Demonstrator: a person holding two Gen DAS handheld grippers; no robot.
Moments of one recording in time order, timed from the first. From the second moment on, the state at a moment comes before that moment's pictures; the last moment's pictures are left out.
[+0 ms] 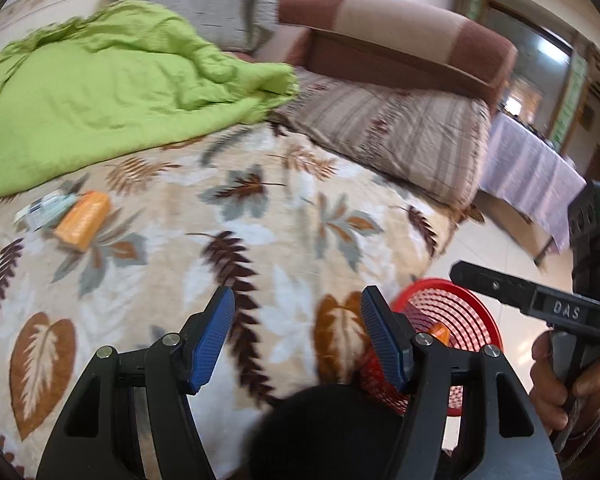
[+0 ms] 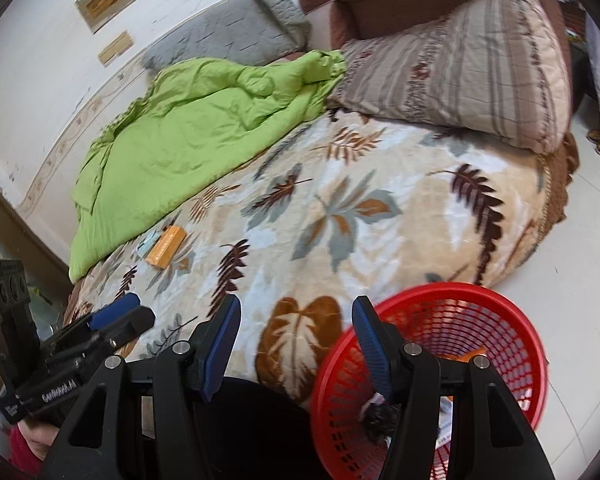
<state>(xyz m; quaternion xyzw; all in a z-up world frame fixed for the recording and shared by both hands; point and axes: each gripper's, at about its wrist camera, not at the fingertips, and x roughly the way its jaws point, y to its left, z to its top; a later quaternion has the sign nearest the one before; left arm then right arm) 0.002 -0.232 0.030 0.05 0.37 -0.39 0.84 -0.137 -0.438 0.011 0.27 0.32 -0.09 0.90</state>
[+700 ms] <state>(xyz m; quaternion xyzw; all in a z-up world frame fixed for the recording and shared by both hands) 0.115 -0.057 -0.010 -0.05 0.35 -0.13 0.93 0.005 -0.333 0.013 0.20 0.38 0.02 0.90</state>
